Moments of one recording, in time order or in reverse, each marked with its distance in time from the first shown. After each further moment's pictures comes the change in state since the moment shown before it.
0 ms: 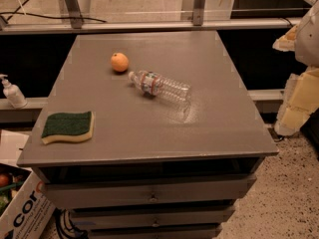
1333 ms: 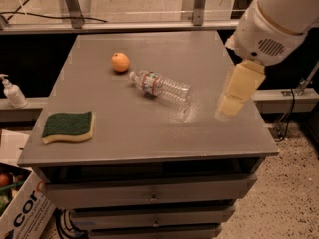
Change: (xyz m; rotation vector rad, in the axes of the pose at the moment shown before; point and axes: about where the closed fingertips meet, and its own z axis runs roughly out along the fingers) arm -0.081 -0.009 0.035 -0.047 -0.099 0.017
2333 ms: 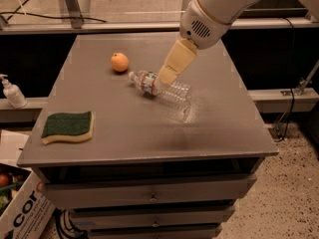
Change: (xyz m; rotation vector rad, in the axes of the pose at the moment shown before) arm -0.101 -0.050 0.055 -0.067 -0.172 0.181
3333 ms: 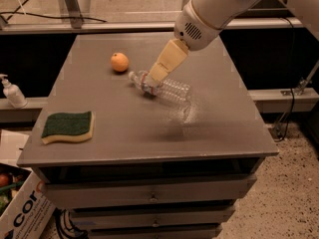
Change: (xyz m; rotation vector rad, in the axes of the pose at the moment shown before) arm -0.014 -0.011 0.021 -0.019 -0.065 0.064
